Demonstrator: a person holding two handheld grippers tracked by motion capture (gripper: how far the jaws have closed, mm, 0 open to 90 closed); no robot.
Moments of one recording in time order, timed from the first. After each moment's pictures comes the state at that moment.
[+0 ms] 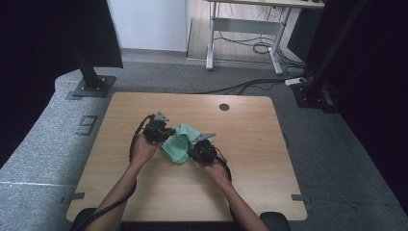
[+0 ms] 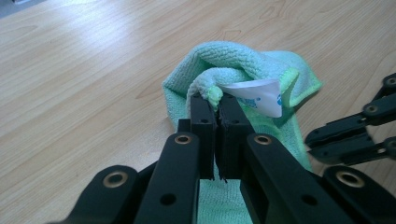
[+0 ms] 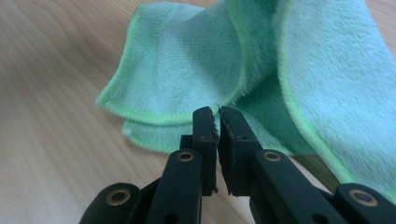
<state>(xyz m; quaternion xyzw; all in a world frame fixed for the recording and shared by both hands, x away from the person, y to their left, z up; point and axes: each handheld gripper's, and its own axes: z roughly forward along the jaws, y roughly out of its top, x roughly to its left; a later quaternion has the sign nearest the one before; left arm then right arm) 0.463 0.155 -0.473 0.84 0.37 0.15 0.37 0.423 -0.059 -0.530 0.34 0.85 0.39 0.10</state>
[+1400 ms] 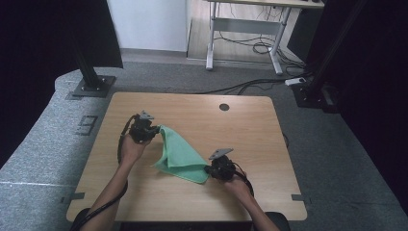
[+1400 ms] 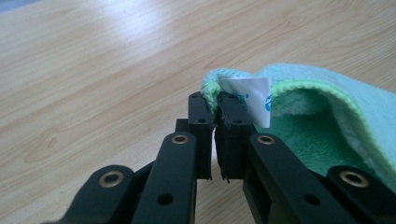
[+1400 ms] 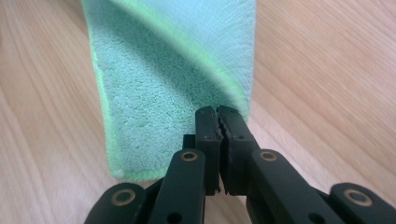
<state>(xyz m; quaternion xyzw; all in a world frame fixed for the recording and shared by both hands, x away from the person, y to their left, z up) 0.467 0.202 -0.483 0.82 0.43 0.18 0.34 0.371 -0.126 -0.538 0.32 0.88 0.35 0.09</state>
